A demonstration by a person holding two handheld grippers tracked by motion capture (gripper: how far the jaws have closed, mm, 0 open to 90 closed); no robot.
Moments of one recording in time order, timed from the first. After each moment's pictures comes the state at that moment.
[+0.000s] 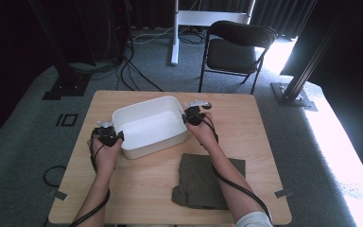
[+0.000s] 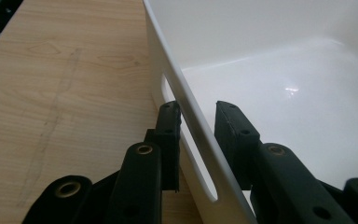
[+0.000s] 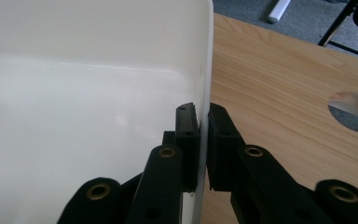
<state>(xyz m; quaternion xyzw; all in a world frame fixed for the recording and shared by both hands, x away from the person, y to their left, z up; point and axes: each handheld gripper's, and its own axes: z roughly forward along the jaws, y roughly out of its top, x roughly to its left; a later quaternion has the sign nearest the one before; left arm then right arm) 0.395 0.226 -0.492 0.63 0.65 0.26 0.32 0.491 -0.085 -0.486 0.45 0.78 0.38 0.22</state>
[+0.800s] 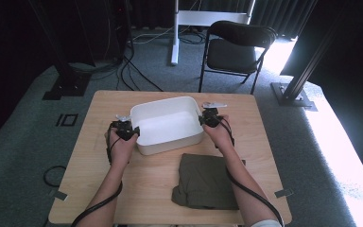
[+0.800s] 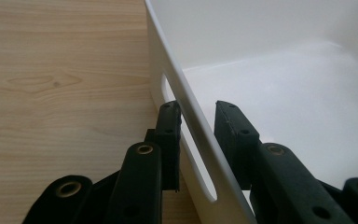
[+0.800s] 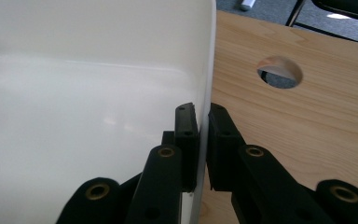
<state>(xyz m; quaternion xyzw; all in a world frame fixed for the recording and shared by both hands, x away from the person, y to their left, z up) 0.421 0.178 -0.492 0.67 0.62 0.24 0.34 0.481 -0.144 -0.485 0.50 0.75 0.37 0.22</state>
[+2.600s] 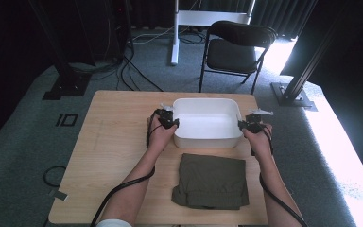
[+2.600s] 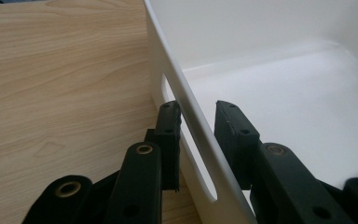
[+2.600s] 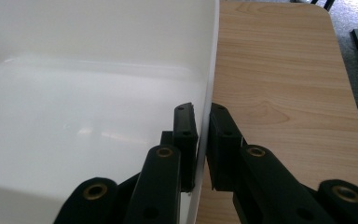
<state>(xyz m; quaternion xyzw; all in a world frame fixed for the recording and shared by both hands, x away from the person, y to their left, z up) 0.475 0.052 -0.492 0.74 0.52 0.19 0.37 0.453 -0.282 -0.486 0.59 0.68 0.35 0.24</state>
